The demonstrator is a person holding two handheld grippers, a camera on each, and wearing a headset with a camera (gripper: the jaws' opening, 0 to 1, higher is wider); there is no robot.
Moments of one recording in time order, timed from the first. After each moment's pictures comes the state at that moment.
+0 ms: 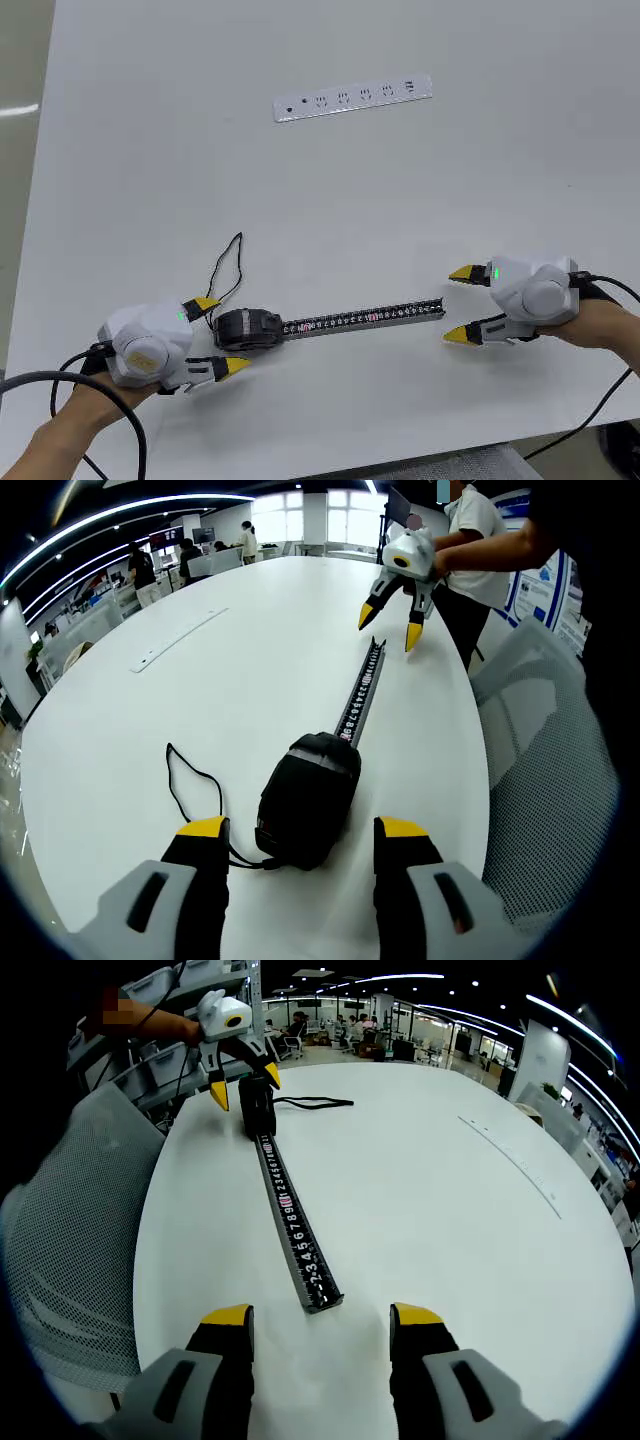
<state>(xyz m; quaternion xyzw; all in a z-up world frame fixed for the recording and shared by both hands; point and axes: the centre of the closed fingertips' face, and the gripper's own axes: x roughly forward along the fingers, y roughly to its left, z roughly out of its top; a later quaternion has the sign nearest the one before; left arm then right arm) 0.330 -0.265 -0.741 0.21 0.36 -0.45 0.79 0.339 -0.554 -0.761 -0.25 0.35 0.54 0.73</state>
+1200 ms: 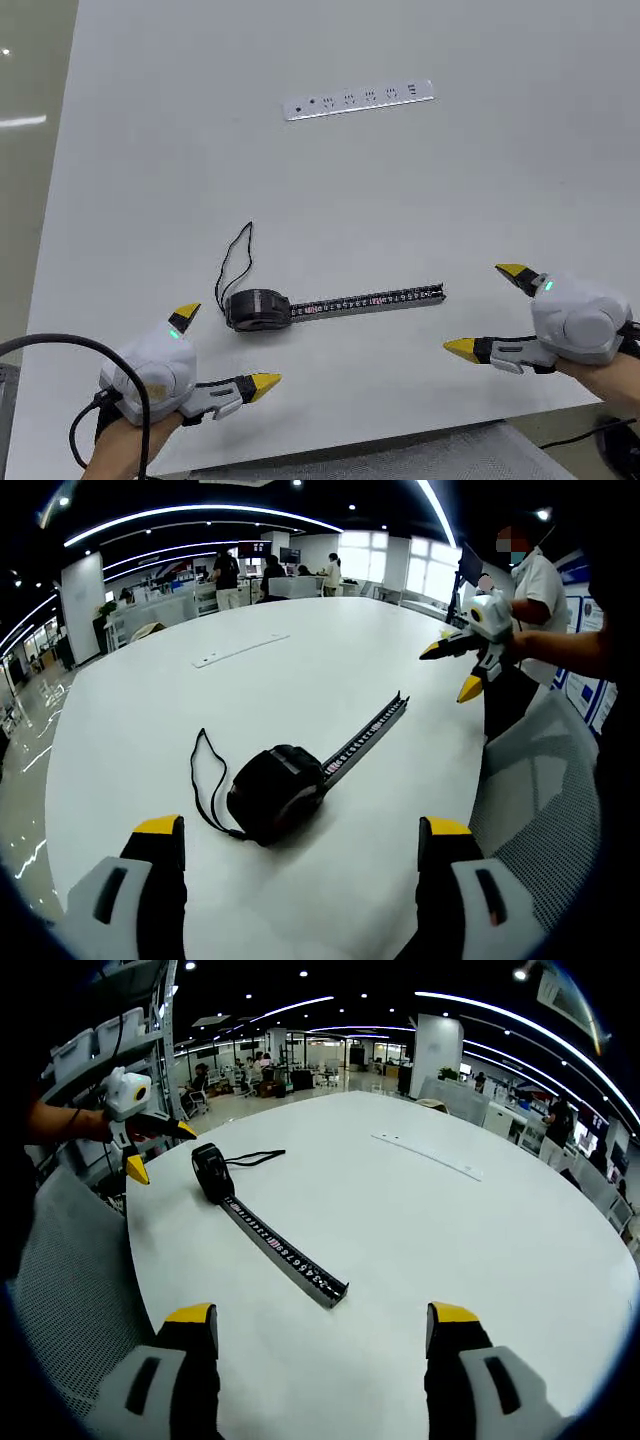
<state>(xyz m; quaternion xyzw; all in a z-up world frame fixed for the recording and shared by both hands) 0.287 -0.262 -0.704 0.11 0.33 -0.32 0.88 0.306 -0.569 -0.709 -0.15 0.32 0.37 0.86</state>
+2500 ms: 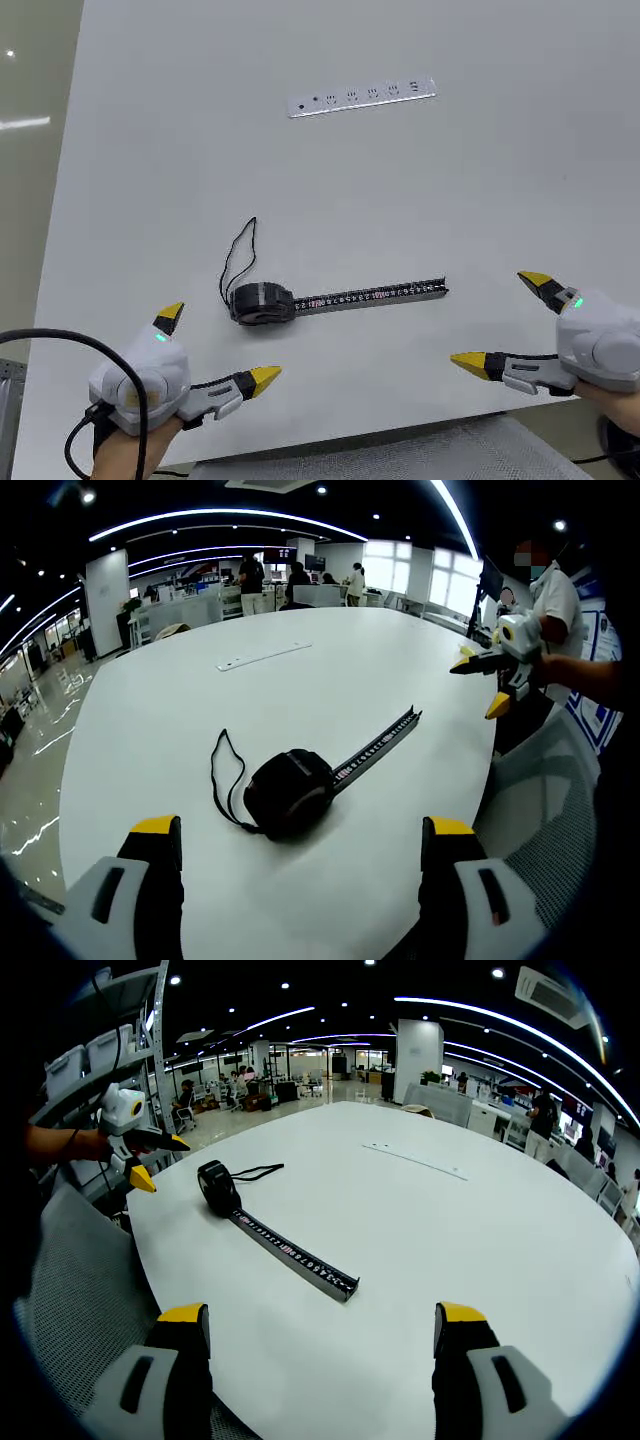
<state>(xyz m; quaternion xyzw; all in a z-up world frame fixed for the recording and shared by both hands) 0.282 -0.251 -0.692 0.09 0.32 -0.28 0.90 0.284 -0.570 -0.692 -0.12 0.31 0.35 0.88</state>
